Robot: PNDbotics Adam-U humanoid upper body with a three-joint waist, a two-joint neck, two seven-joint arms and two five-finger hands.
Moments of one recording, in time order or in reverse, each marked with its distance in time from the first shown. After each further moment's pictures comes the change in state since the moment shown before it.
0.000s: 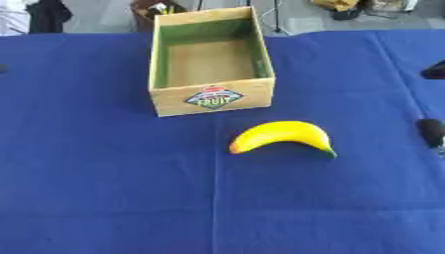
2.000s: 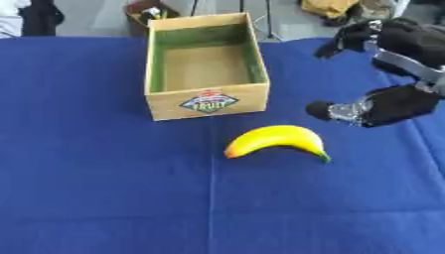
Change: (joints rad) left arm -0.011 -0.001 -0.036 0.000 0.044 0.002 -0.050; right arm -0.508 0.165 0.252 0.155 0.056 0.160 0.540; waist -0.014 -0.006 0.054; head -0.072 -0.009
